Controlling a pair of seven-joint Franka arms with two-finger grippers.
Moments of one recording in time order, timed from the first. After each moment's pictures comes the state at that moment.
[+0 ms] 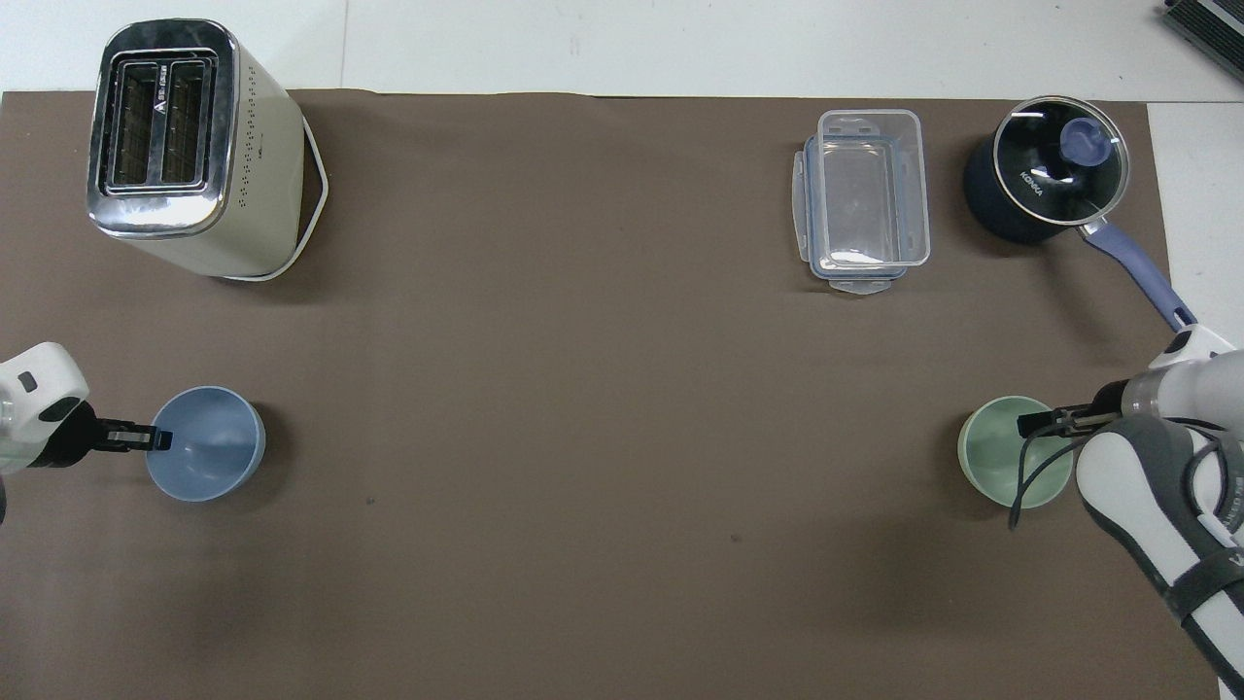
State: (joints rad) left arm 0.28 0.02 -0.01 -2.30 -0.19 2.23 0.53; right arm -0.19 0.04 -0.10 -2.32 -0.03 2.34 -0.35
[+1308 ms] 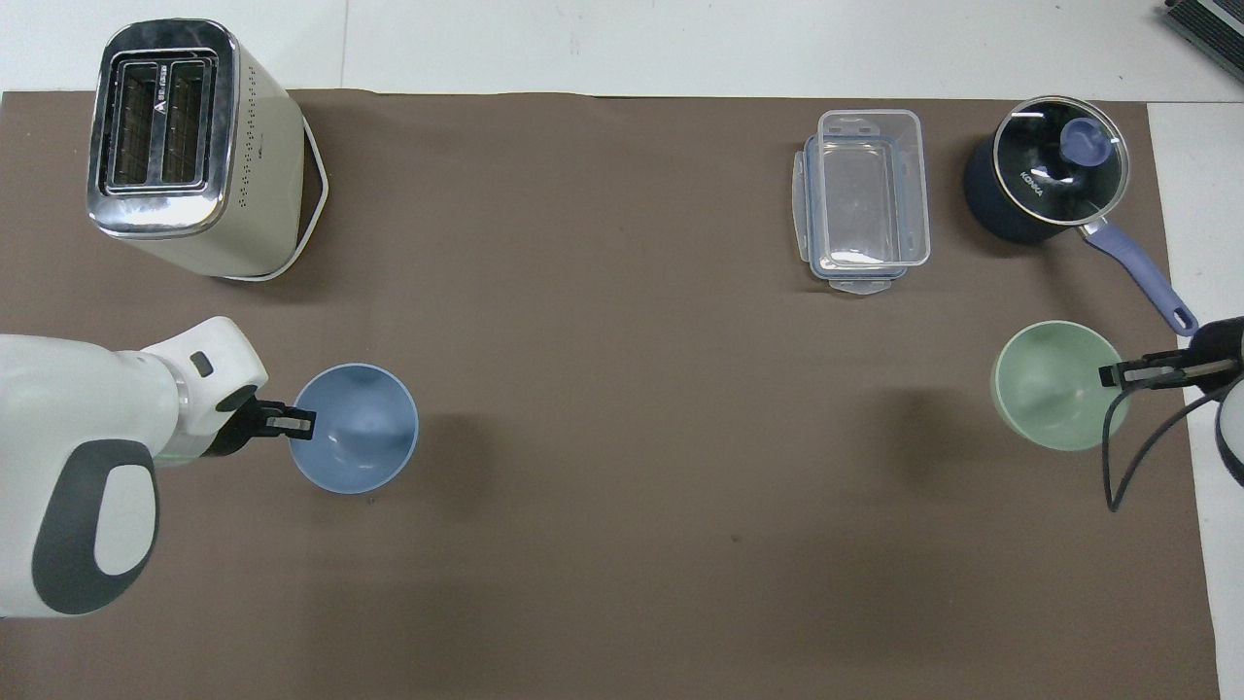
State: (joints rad) left arm -0.12 -0.18 -0.05 -2.30 -0.19 2.15 0.13; right arm -0.18 -0.04 -0.08 -2.03 0.09 2.00 -0.43
